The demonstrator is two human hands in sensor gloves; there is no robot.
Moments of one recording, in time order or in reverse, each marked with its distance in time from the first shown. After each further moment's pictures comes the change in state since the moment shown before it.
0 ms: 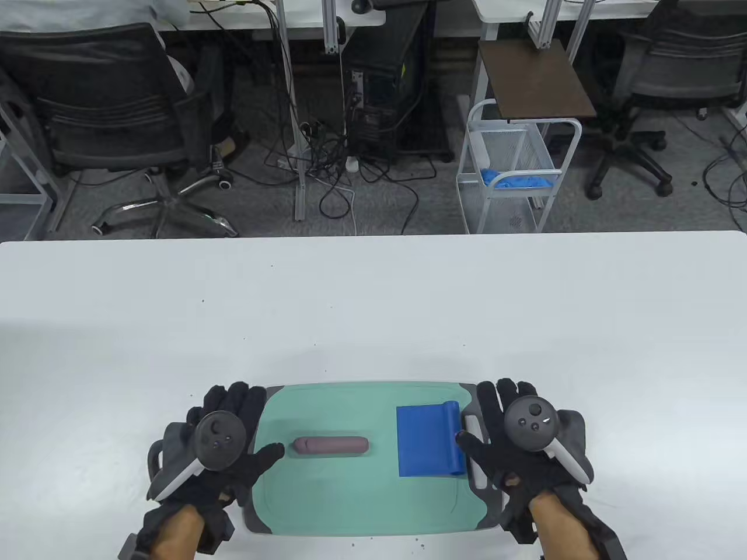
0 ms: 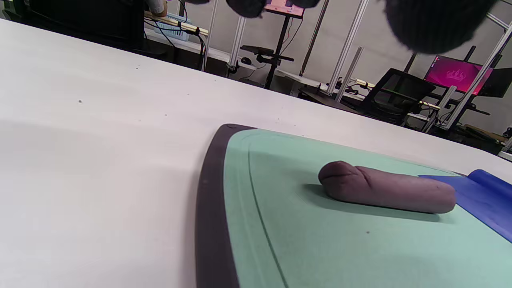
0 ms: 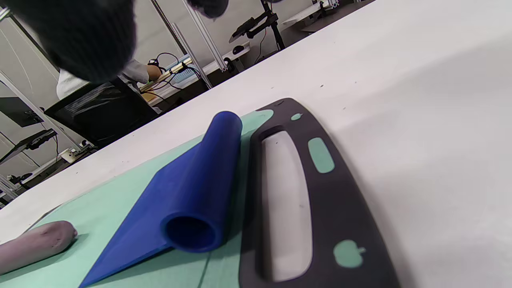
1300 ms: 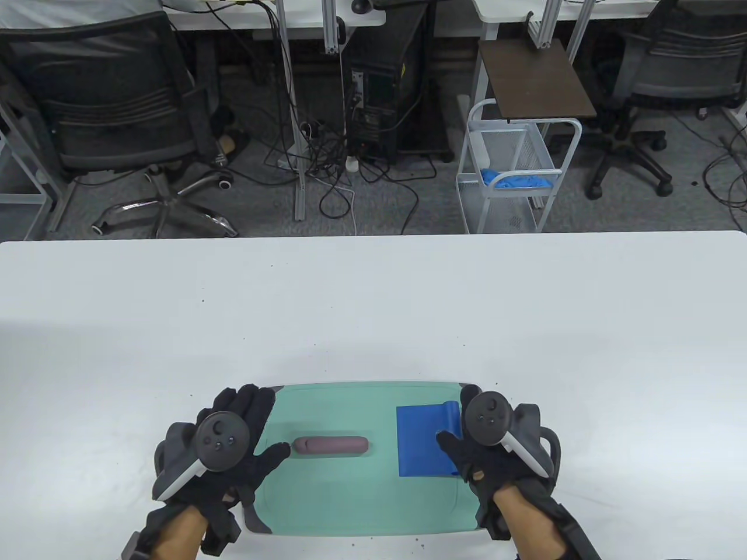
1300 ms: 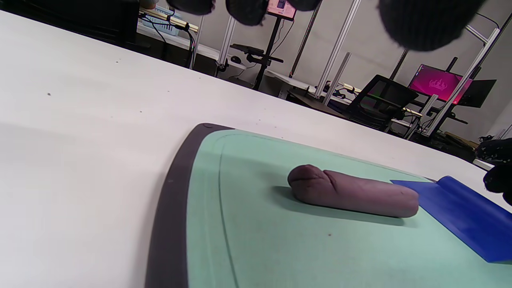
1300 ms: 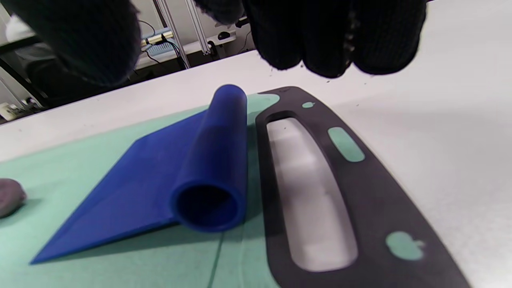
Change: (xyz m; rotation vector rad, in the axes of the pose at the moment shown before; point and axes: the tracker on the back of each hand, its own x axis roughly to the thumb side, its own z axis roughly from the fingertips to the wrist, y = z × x) left_hand 0.007 0.002 0.000 -0.002 -0.043 0.048; right_hand 0.046 0.024 -0.015 0.013 0.133 0.237
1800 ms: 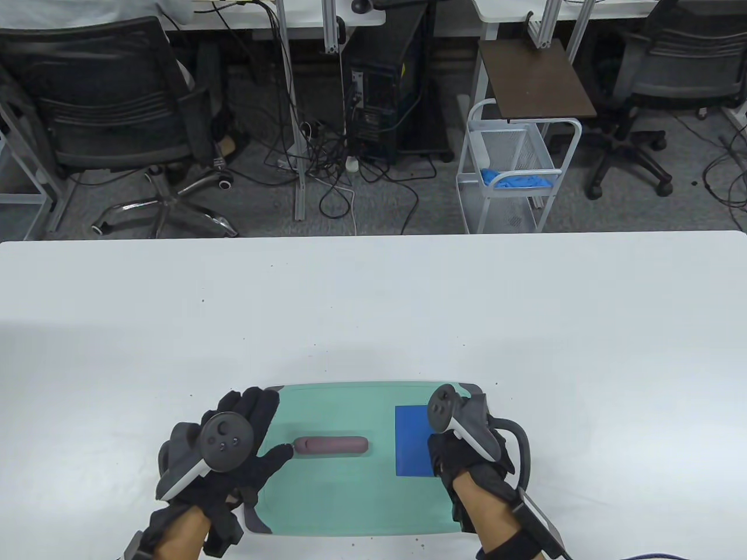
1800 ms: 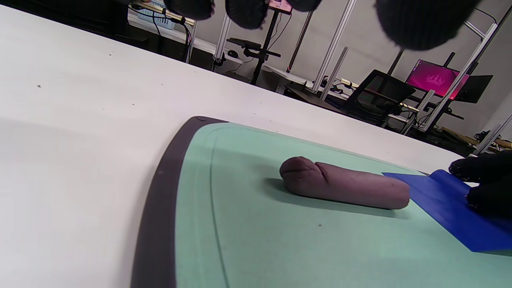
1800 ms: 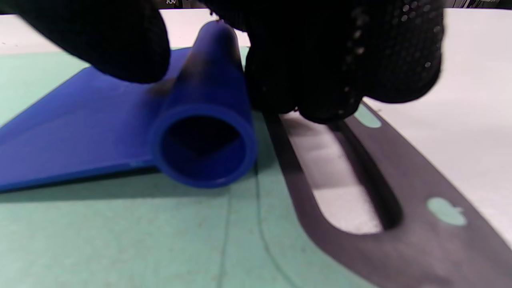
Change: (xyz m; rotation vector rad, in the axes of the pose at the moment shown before) left_hand 0.004 -0.004 -0.002 -0.022 -0.011 0.000; right_hand 0.031 0.022 -0.022 0.081 0.173 0.194
